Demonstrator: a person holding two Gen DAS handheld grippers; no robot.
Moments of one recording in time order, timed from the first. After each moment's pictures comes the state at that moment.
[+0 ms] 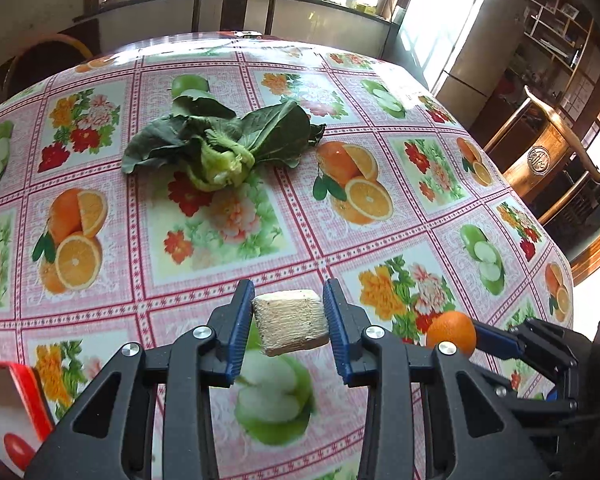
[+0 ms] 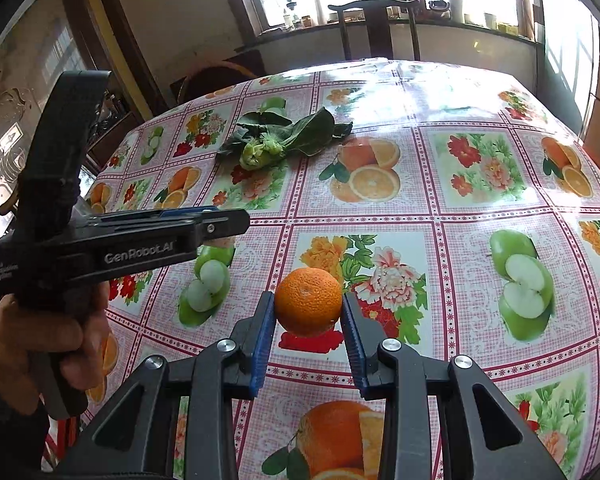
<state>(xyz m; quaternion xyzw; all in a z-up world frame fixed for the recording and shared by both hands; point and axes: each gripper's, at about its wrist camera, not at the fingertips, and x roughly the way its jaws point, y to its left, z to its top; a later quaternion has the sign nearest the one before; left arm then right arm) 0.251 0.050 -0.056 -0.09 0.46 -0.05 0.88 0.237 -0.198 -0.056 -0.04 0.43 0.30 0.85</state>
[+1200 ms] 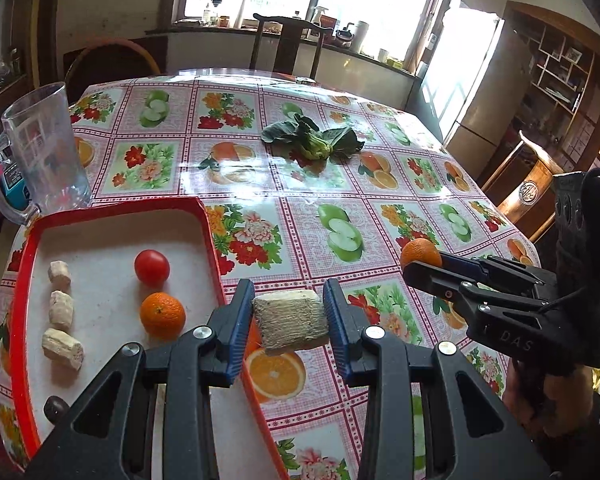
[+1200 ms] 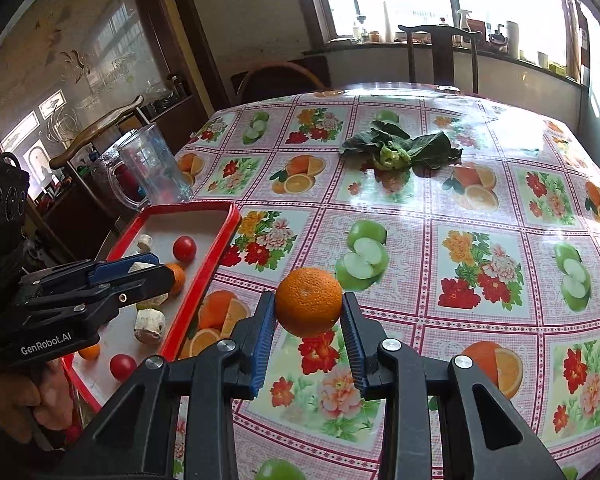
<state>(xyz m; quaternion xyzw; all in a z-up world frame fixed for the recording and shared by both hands) 0.056 0.122 -0.010 -0.13 0.39 0.01 0.91 0.134 -0.124 -0.021 -0.07 0.40 0.38 0.83</state>
